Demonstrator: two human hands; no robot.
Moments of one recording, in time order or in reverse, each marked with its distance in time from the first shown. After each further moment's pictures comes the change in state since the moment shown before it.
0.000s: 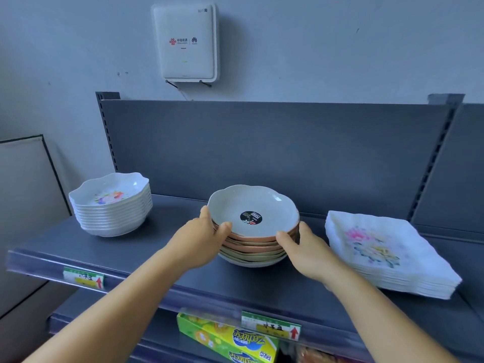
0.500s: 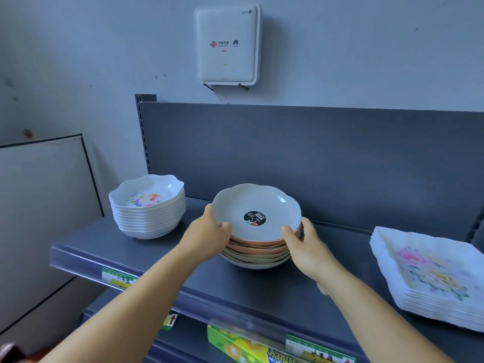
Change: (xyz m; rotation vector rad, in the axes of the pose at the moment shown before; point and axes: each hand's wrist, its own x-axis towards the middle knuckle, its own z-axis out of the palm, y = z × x) left_hand 0.027 -0.048 -0.026 -0.230 0.081 -0.166; right_hand 0.030 -0.050 0.052 0.324 -0.030 -0.013
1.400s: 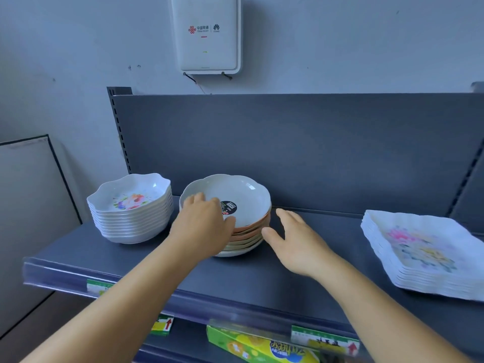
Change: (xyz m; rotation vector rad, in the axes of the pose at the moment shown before) left_hand -0.011 0.015 -0.018 0.505 0.060 0.258; right_hand -0.016 -0.022 0.014 -0.519 0.021 -0.200
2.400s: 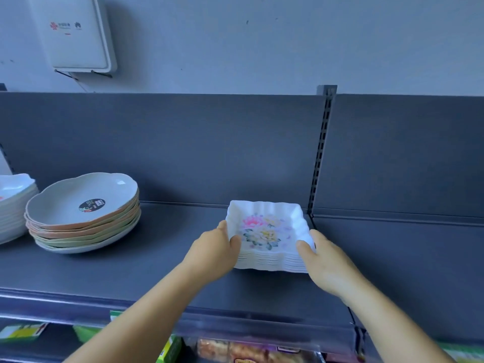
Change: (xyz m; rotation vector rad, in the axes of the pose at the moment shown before) left_hand -0.046 0.270 0.094 -0.301 -0.216 0.099; right_hand -0.108 0.253 -0.157 0.081 0.092 0.343
